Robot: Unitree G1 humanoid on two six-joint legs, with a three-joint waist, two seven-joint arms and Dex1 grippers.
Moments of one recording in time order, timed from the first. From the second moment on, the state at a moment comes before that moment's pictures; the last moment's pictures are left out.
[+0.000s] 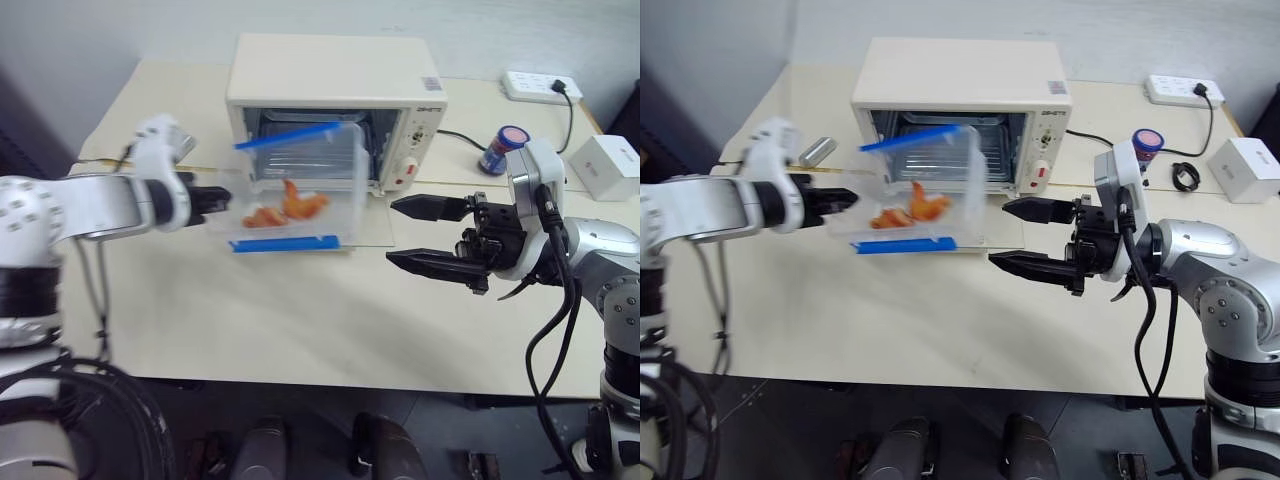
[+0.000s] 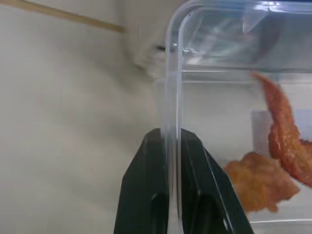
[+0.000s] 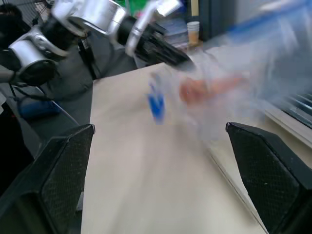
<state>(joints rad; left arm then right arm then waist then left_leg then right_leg) -0.98 0.84 -0.07 0.18 -1.61 1.27 0.56 -0.52 -0.75 -0.22 -0.43 0.97 0.87 0.94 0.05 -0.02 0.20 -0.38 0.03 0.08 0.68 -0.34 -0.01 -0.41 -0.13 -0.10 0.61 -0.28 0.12</state>
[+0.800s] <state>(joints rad) -1.19 0.60 -0.07 0.40 -0.71 1.34 0.10 -0.41 -0.78 -0.28 -0.50 1.03 0.84 0.81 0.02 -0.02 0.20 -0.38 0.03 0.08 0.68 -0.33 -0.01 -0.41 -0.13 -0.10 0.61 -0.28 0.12</state>
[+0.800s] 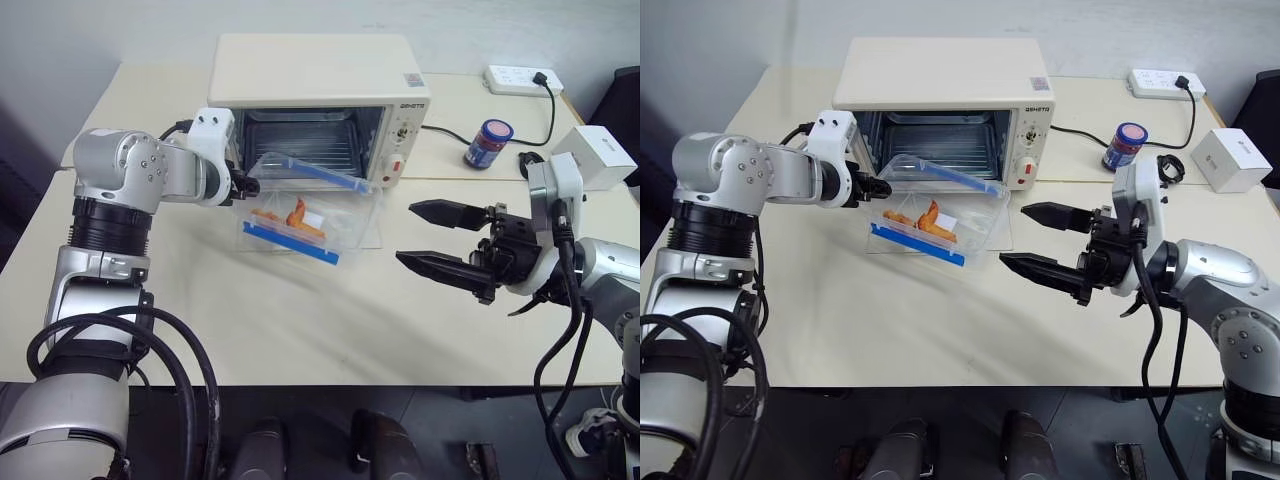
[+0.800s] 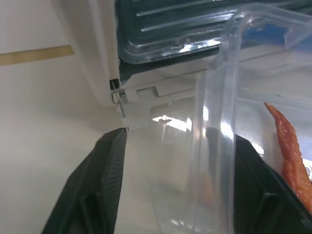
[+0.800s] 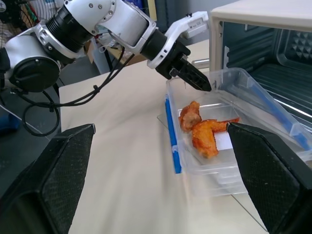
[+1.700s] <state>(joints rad) -0.35 1.09 0.25 -0.32 -0.78 0.95 -0.94 -0.45 -0.62 0.14 -0.39 0.71 0.72 0.91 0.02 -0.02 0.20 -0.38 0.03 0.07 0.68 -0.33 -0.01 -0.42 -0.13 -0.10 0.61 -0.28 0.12</state>
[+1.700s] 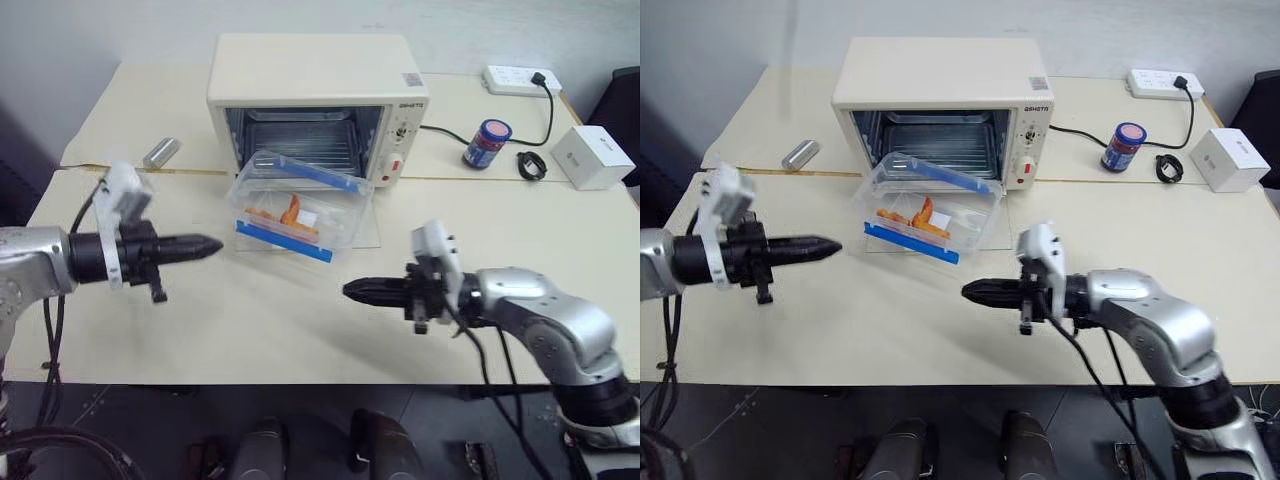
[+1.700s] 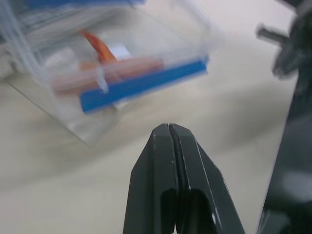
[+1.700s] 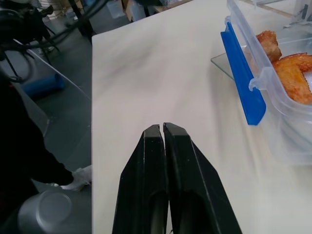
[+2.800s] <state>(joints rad) -0.94 0.56 0.02 0.44 -0.25 0.45 -0.68 -1.05 -0.17 0.12 0.71 0.09 0.07 0.45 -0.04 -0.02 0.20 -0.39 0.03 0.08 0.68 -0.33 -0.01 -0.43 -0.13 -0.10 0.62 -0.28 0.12</state>
